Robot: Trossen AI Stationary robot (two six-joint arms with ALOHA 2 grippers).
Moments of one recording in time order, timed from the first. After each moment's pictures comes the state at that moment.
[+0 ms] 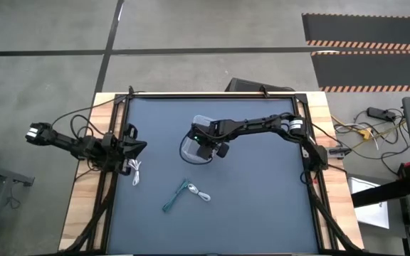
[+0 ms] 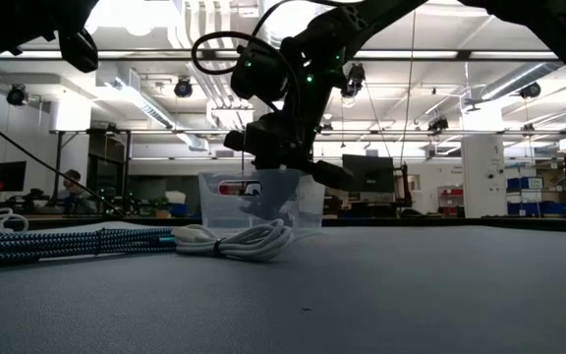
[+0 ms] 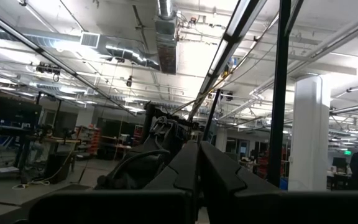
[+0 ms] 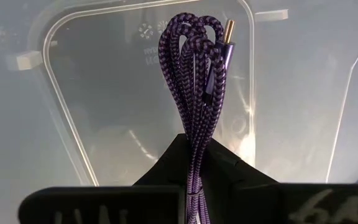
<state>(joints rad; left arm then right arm) -0.29 0.40 0.03 0.88 -0.32 0.01 -0.14 2.19 1.68 -0.65 0.10 -1.27</state>
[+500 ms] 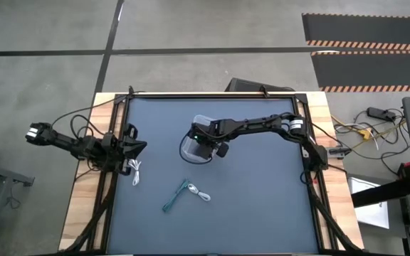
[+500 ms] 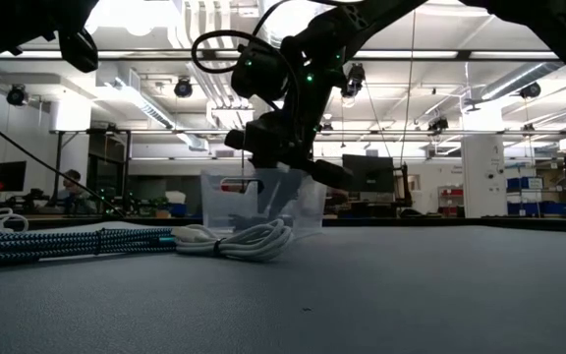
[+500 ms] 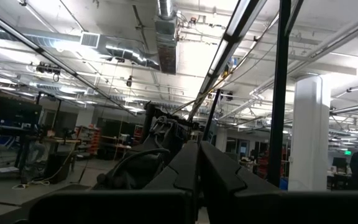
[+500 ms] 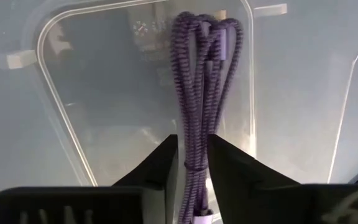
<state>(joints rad) -0.29 0.40 0.03 0.88 -0.32 0.01 -0.14 2.19 1.68 -0.64 0.11 -1.26</state>
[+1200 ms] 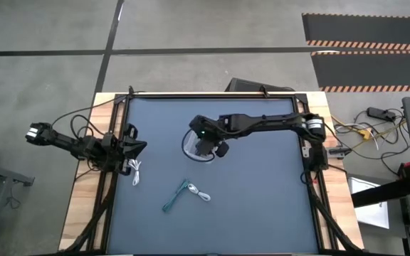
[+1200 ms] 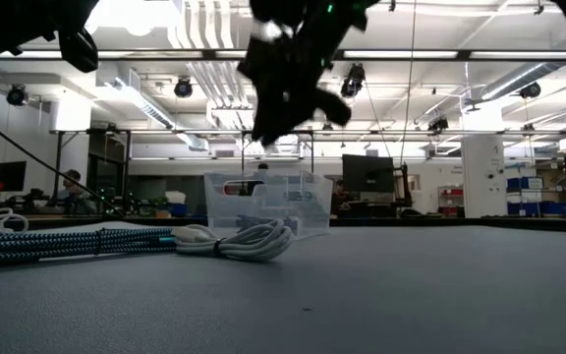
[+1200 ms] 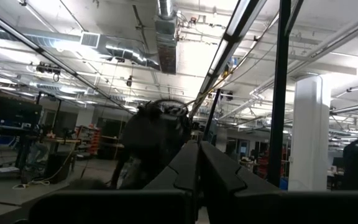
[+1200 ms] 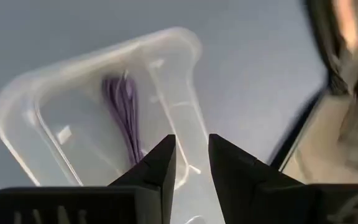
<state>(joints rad) -0.29 0.40 0.03 0.88 -0.32 0.01 -0.10 1.98 1.67 -0.65 0.11 -1.03</state>
